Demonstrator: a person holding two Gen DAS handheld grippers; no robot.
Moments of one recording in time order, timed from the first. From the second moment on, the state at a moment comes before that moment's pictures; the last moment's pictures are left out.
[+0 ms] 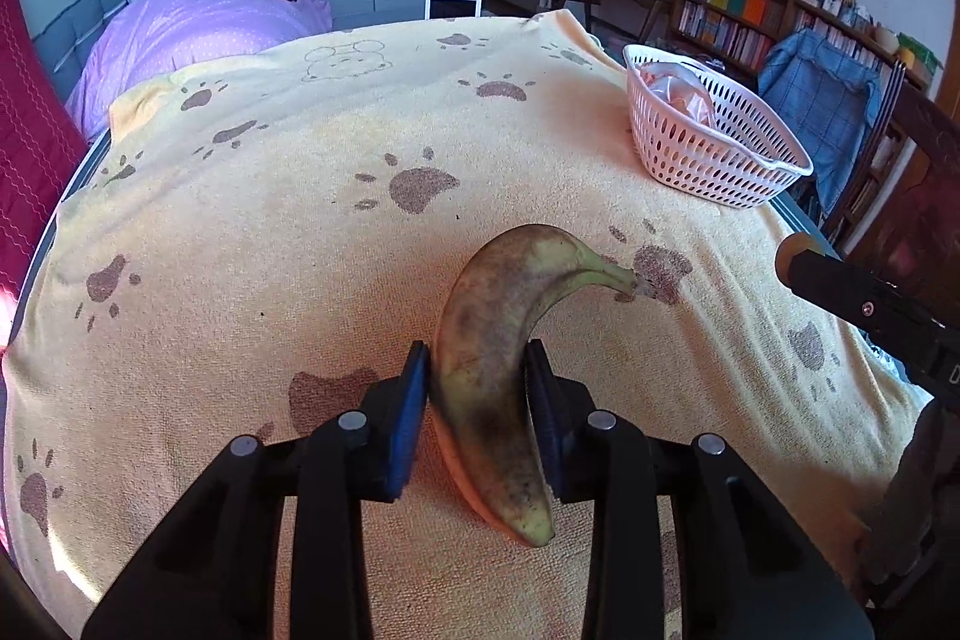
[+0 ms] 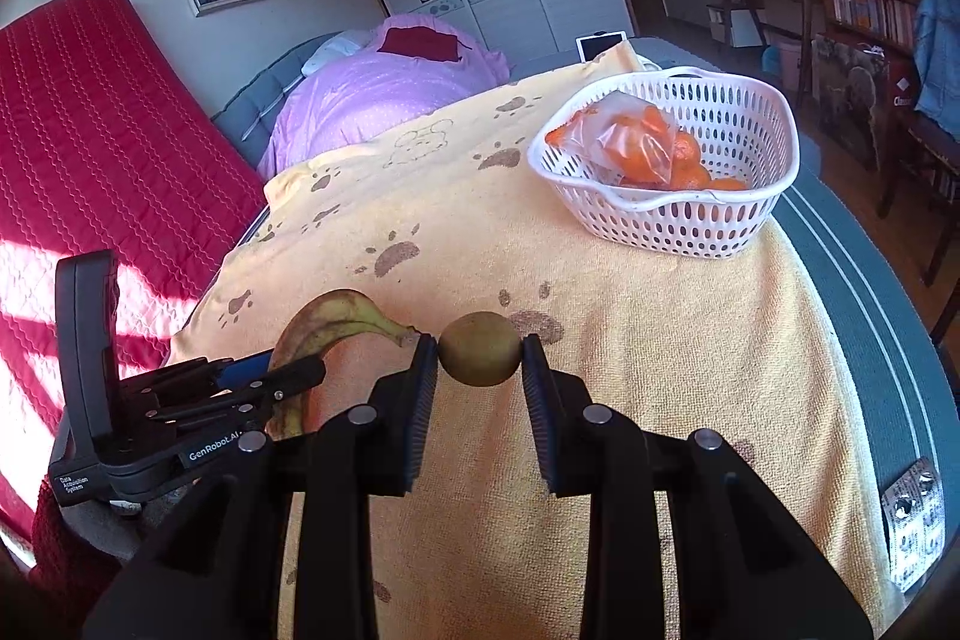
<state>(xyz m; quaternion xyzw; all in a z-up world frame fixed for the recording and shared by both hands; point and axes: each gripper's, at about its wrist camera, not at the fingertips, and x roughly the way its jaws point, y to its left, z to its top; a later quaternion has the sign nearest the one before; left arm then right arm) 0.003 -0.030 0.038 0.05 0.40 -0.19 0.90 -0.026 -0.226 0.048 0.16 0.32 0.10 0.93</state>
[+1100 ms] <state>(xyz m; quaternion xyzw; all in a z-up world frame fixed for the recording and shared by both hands) 0.025 -0.074 0.102 0.03 0.34 -0.22 0.91 0.021 -0.349 0.067 0.21 0.23 -0.09 0.95</state>
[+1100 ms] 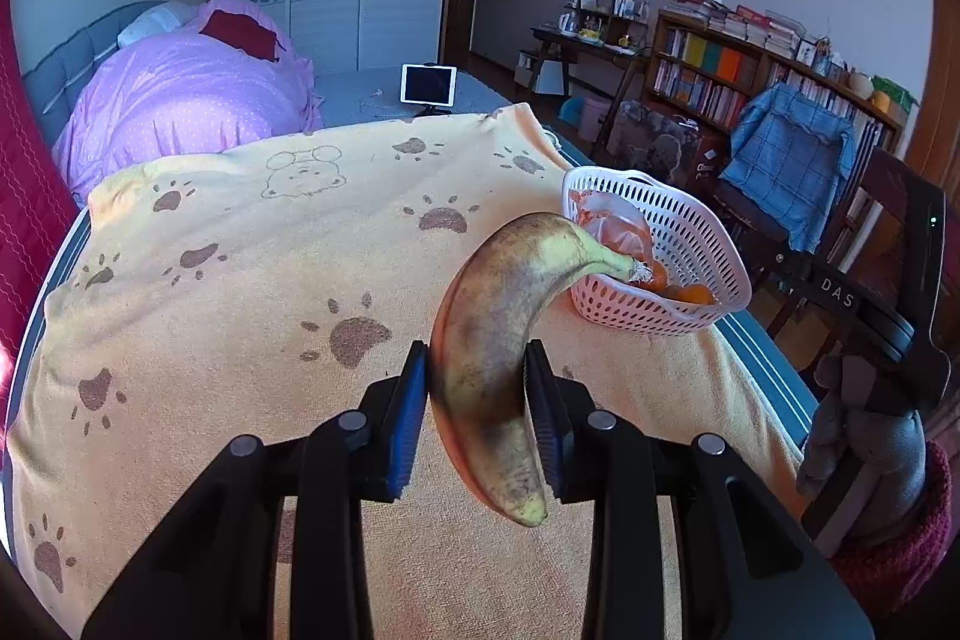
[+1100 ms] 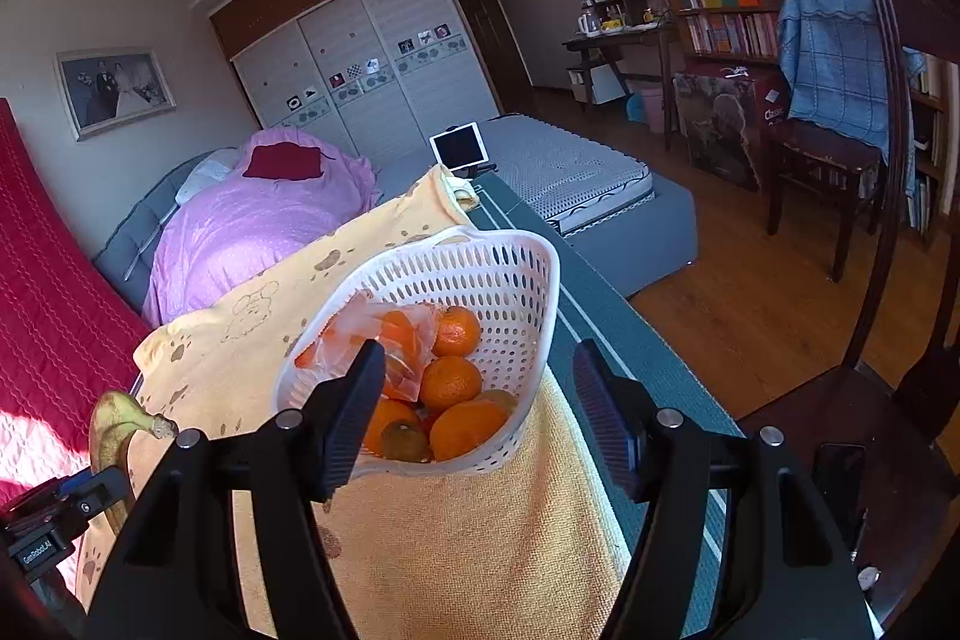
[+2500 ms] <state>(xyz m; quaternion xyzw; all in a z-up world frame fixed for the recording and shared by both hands) 0.116 -0.255 0.092 0.08 0.35 -0.30 0.88 0.001 -0.371 0.047 0.25 0.19 -0.19 0.93</state>
